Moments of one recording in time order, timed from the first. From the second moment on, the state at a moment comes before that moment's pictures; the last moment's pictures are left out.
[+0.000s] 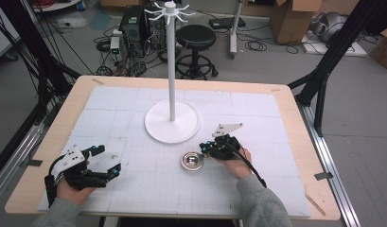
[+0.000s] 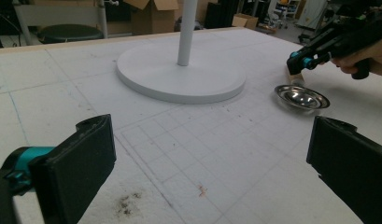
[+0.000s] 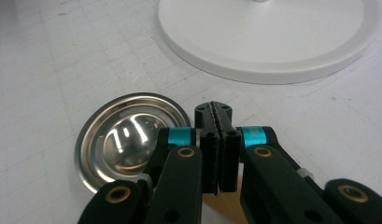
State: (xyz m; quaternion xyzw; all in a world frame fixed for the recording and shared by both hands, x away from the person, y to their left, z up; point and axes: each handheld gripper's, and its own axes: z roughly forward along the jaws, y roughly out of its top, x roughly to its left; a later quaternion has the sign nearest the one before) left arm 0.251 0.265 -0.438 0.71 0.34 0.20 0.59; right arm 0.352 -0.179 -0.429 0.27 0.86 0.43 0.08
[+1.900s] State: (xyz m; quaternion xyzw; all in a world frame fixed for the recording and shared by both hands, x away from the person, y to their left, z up) left arm 0.250 0.266 -0.441 0.71 0.34 0.20 0.58; right arm 0.362 -0.156 -0.437 0.30 0.89 0.34 0.07
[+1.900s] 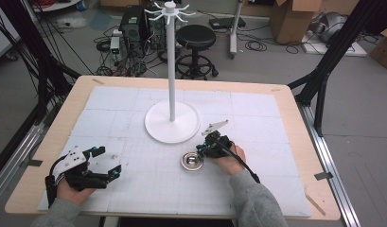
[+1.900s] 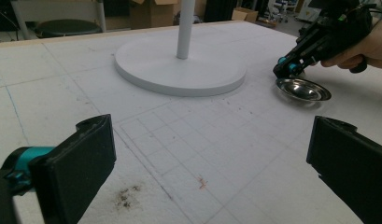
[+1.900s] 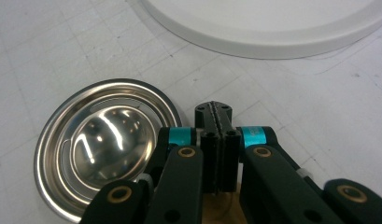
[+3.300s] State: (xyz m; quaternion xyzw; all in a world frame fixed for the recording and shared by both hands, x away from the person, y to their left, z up) left arm 0.251 0.265 -0.442 0.71 0.34 0.20 0.58; right arm 0.343 -0.166 -0.435 0.28 0.90 0.34 0.06
